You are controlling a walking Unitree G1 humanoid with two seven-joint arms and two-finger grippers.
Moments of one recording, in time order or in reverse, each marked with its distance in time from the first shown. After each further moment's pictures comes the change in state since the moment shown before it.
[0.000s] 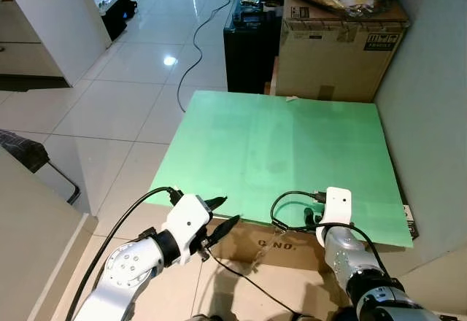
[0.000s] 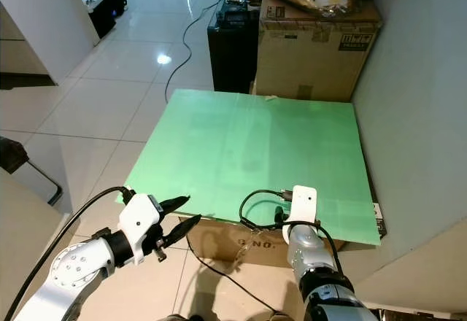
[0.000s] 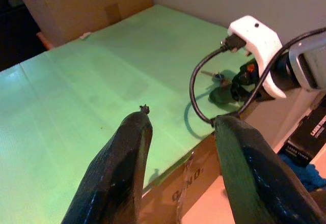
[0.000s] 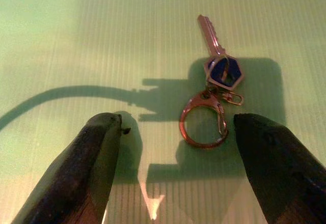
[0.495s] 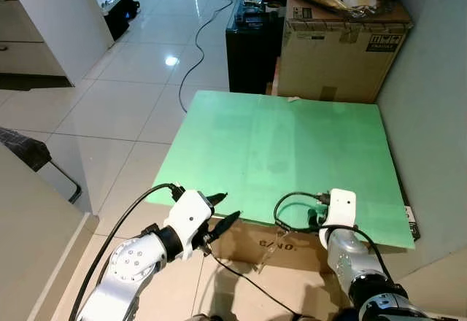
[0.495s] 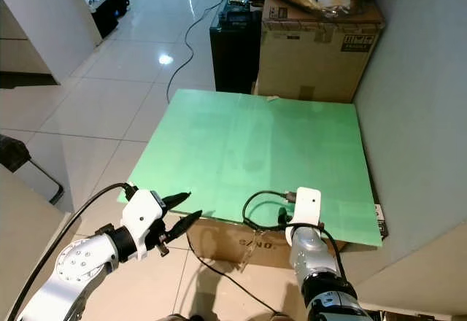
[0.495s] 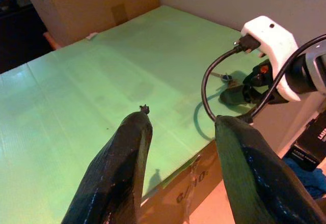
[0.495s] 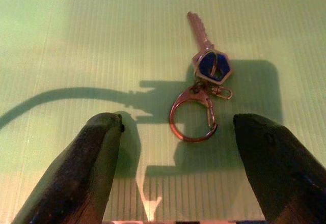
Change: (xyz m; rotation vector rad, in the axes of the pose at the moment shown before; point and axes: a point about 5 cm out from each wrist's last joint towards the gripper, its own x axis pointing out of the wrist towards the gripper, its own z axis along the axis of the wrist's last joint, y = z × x) left arm 0.008 0.003 0.001 -0.004 -0.009 0.016; right arm -0.002 -0.006 -0.004 -0.002 -0.006 -0.022
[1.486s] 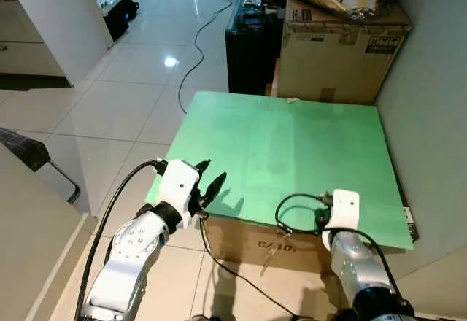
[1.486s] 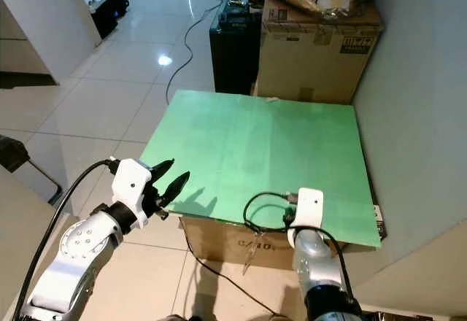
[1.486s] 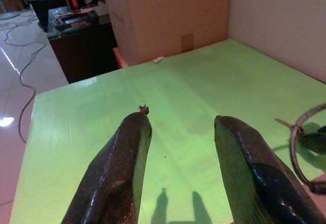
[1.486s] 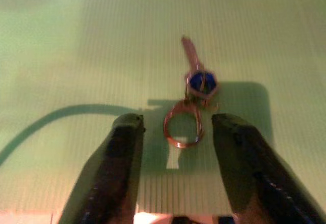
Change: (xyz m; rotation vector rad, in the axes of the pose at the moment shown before) left arm 0.011 0.030 0.018 -0.069 -0.077 0.276; right arm -0.010 -0.003 0.007 -0.011 -0.068 -0.006
